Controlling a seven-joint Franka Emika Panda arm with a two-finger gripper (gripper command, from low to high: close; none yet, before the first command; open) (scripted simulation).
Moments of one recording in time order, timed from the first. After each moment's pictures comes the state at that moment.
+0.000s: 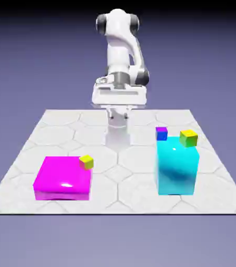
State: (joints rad) arm 0.03 -0.54 0.01 -2.80 0.01 3.00 0.69
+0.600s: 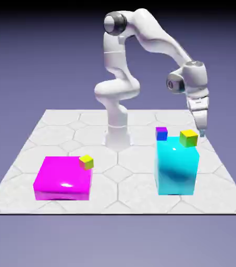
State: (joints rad) arm 0.52 -0.14 0.34 -2.51 0.23 2.55 -0.08
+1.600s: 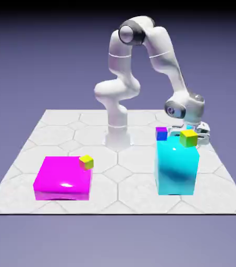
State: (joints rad) arm 0.46 0.11 0.55 -2.71 -0.01 2.77 -1.26
